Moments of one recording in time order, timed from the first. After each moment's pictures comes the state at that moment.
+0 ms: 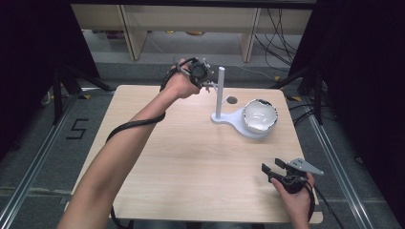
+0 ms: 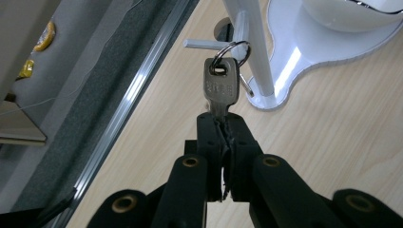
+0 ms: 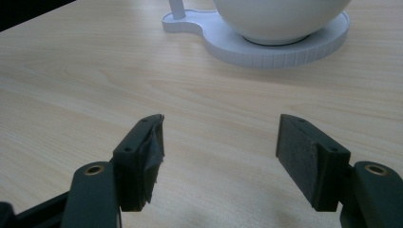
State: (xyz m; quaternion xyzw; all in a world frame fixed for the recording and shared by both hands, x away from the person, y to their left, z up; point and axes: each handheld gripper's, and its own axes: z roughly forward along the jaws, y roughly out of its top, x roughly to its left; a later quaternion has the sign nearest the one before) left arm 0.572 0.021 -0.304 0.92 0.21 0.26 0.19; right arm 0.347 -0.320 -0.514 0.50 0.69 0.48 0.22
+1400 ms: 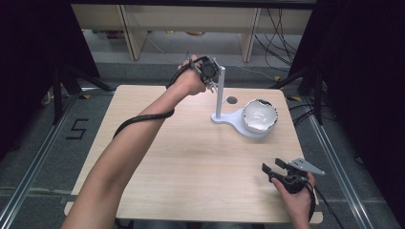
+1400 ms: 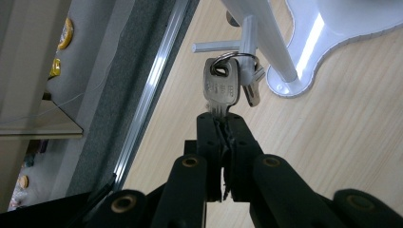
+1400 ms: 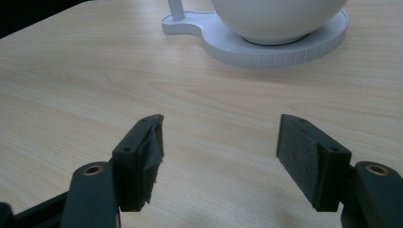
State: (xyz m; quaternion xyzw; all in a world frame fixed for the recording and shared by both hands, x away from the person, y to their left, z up) left arm 0.583 -0.003 -0.302 0.93 0.18 0.28 0.13; right arm 0.346 -0.321 -0.514 0.51 0.68 0.48 0.21
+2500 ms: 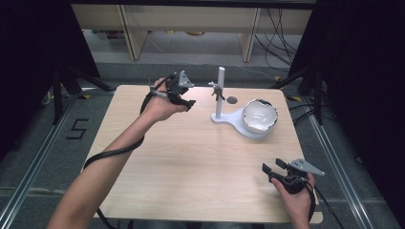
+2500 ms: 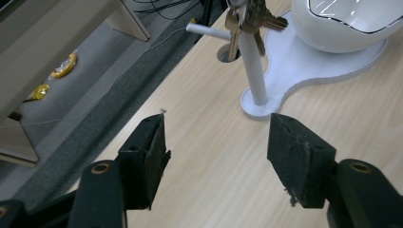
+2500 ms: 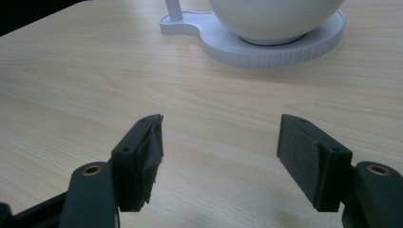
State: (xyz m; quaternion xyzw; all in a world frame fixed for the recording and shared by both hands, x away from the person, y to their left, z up) left arm 0.520 0.088 -0.347 0.87 0.24 0.27 0.34; right arm 0.346 -0.323 -0.514 0.50 0.69 0.47 0.23
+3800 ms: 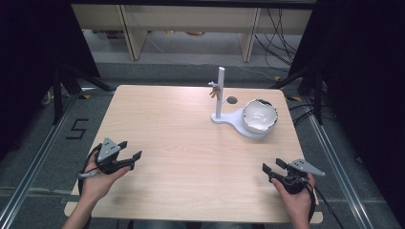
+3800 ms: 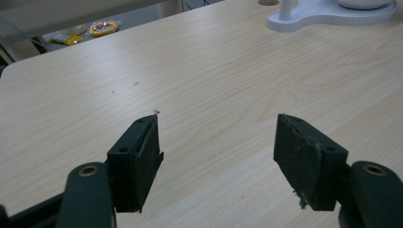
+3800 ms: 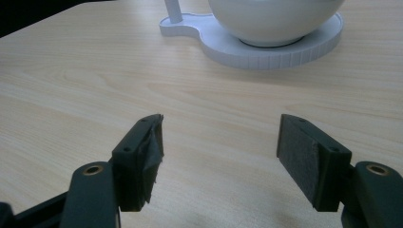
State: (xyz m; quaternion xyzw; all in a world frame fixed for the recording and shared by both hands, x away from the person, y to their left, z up) left arm 0.365 0.251 -0.476 0.74 0.41 0.28 0.46; right arm 0.344 -0.320 -0.513 0.51 0.68 0.49 0.21
